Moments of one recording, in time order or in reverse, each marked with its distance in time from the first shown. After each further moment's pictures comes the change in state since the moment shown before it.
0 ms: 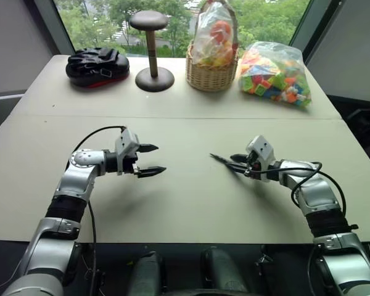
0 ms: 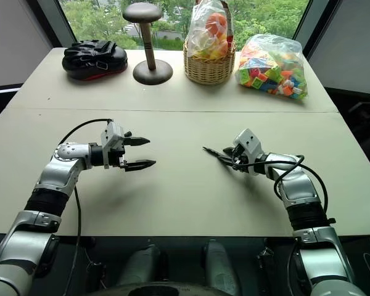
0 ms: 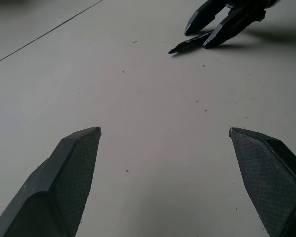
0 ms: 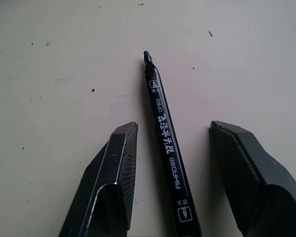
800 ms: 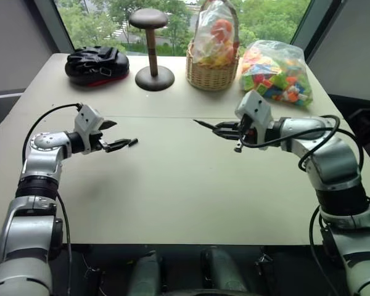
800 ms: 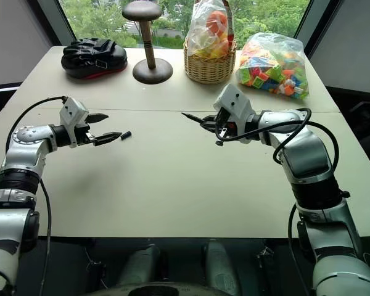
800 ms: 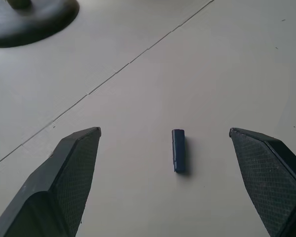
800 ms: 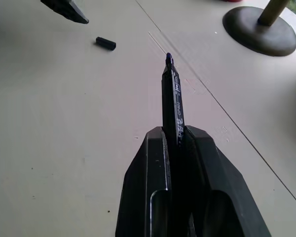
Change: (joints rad) left arm -0.197 0.148 0.101 0.406 0.081 -0.126 0.137; right arm -0.249 -0.079 0.075 -0.500 0.111 0.500 0.021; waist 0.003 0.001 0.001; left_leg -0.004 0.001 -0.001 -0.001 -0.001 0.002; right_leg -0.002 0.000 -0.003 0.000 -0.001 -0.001
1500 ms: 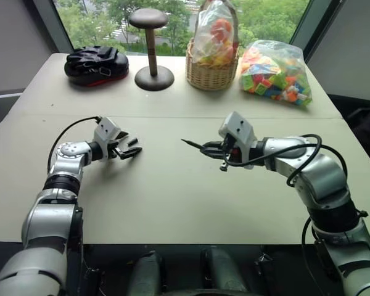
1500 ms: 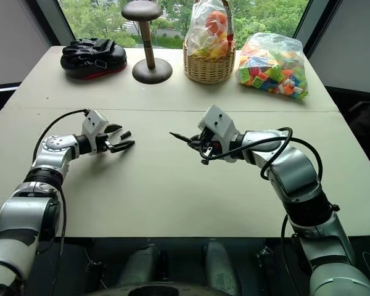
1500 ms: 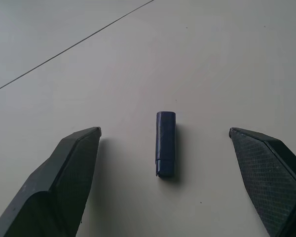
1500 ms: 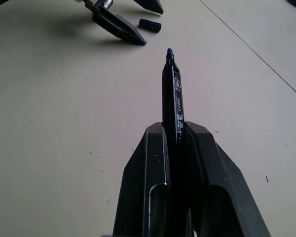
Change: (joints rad) left arm -0.100 -0.135 -0.011 0.308 0.130 -0.196 0.070; right arm 0.080 0.031 0.049 -0.141 0.068 0.111 -0.144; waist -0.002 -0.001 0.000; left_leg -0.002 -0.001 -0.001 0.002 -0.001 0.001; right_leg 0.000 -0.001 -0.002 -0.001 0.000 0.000
